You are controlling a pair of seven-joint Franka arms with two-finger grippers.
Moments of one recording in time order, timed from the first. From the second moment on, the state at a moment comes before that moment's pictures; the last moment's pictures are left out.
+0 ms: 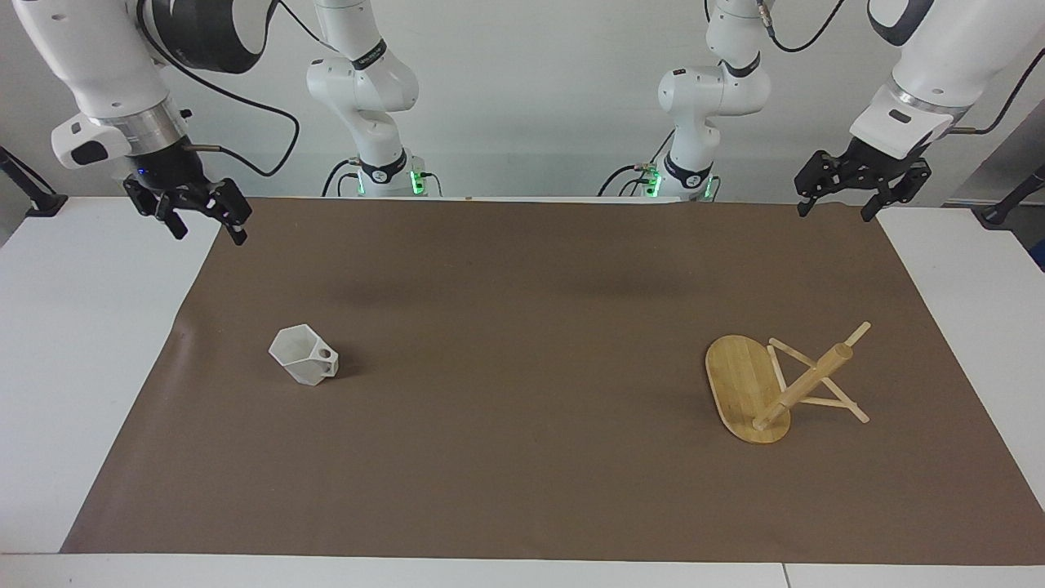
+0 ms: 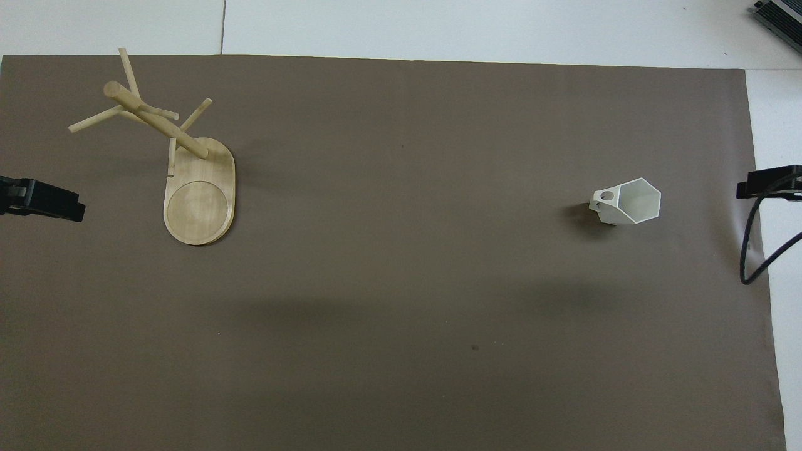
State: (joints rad) left arm -0.05 -0.02 -0.02 -1.52 0.00 1.48 0.10; right arm -0.13 -0.03 -0.04 -1.73 0.02 1.83 -0.03
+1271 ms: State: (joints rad) left arm -0.05 -0.02 -0.02 -1.52 0.00 1.48 0.10; right arm -0.13 0.18 -0.04 -2.01 0.02 2.25 -0.03
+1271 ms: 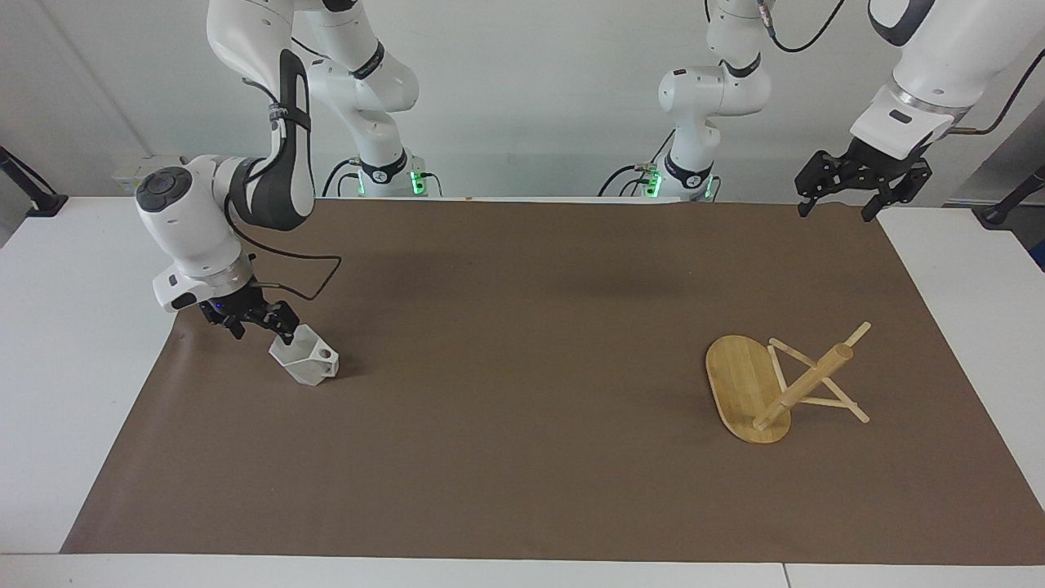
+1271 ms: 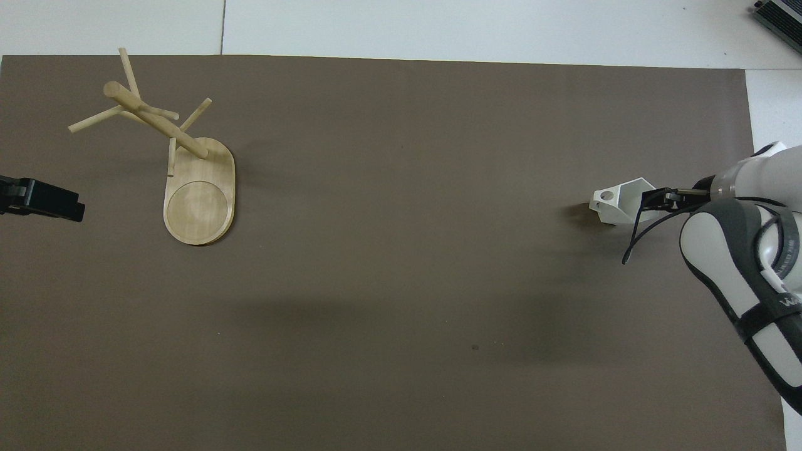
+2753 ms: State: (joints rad) left arm -0.04 -0.02 -0.01 -1.53 0.00 1.48 0.10; right arm -0.13 0.18 -0.02 -2.04 0.02 2.36 0.11
